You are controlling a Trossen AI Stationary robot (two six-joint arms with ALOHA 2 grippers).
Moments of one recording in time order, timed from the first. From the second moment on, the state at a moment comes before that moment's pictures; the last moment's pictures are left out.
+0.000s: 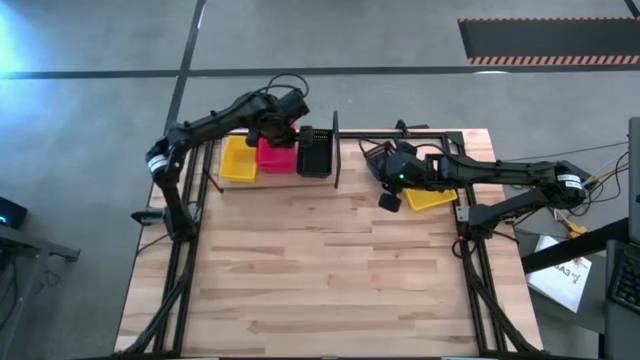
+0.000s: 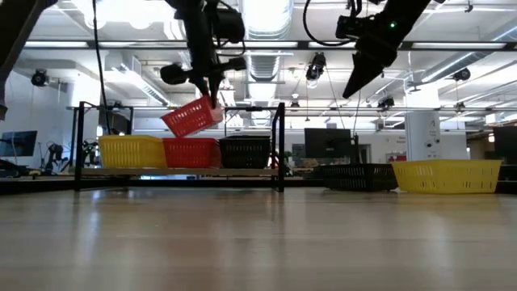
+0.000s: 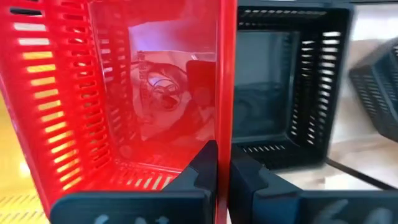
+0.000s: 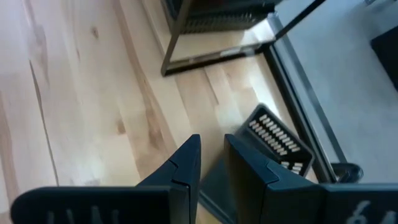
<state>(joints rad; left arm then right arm) 0.53 1.79 1.79 -1.22 -0.12 -0.95 -0.18 1.25 1.02 -0.69 0.31 -0.06</state>
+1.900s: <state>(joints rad) 0.60 1.83 1.60 -1.16 -0.06 -0.67 -0.18 1.21 1.02 -0.73 0.31 0.03</state>
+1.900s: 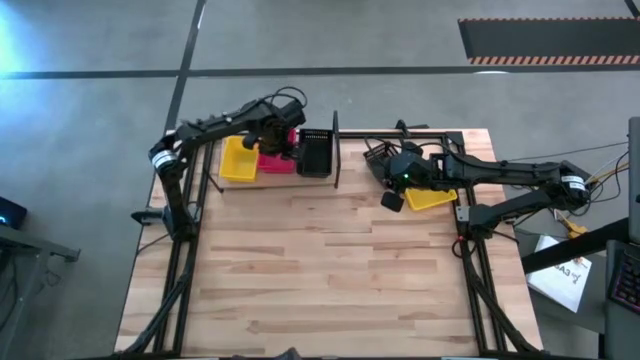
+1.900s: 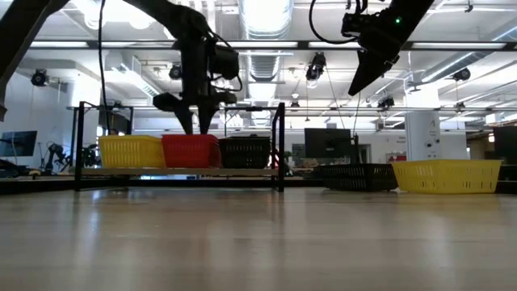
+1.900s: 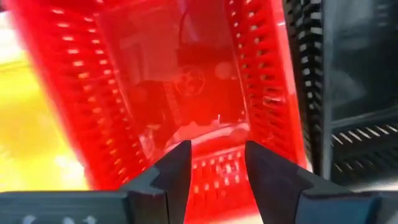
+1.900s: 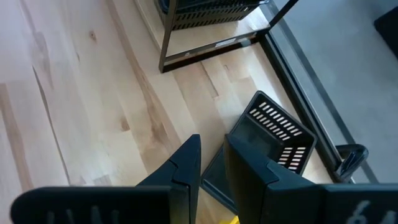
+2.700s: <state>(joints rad) 0.55 1.79 1.55 -1.11 0.01 -0.73 -0.18 1.21 1.02 -0.73 0.31 0.10</state>
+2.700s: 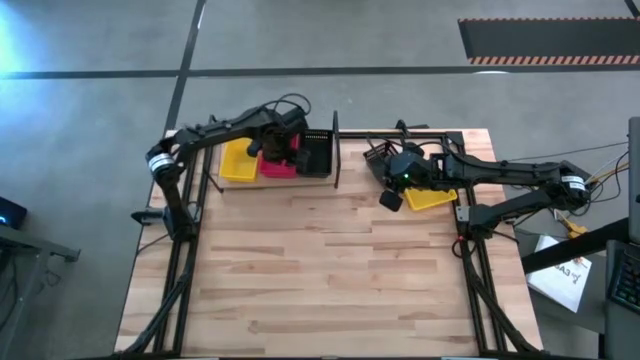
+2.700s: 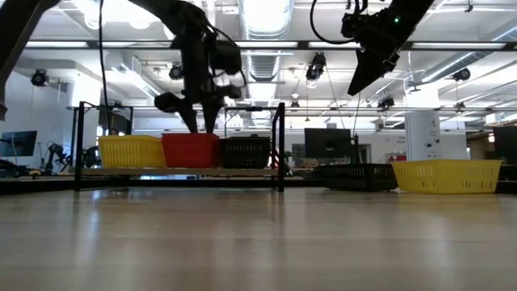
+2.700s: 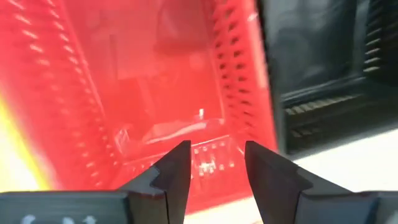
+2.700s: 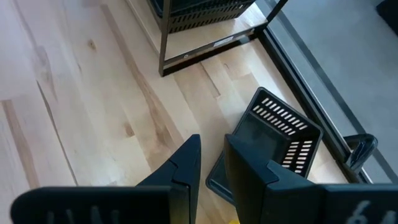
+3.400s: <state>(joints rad) 0.37 1.52 1.51 -1.05 -0.30 -0.72 -0.42 1.19 0.98 -1.07 0.11 0.40</state>
